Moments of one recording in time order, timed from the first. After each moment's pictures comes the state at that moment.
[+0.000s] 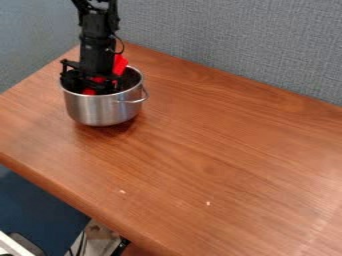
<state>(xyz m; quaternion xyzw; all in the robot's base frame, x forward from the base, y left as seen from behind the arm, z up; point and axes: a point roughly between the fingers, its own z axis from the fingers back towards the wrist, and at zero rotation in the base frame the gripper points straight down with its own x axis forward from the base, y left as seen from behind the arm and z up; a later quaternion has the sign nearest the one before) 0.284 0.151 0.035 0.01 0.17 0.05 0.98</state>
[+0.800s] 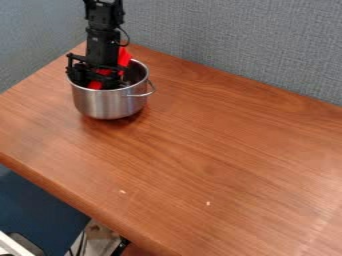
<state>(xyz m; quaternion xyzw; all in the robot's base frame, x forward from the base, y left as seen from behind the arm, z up) 0.298 0.151 0.042 0.00 0.19 0.09 0.98</state>
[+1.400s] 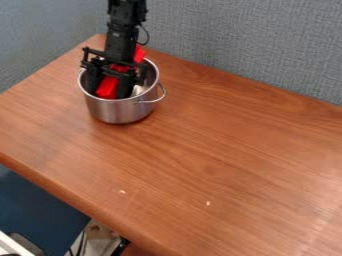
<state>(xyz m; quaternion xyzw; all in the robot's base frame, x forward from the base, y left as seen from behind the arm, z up) 0.303 0.132 0.046 0.04 0.21 0.10 0.97</state>
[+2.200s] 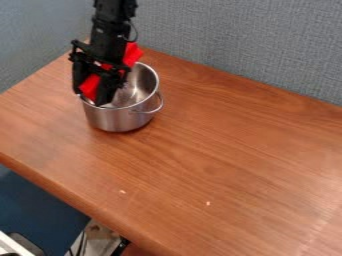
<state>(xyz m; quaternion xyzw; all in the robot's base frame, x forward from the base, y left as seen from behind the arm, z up) 0.277 0.145 0.065 0.06 0.18 -0.02 0.98</state>
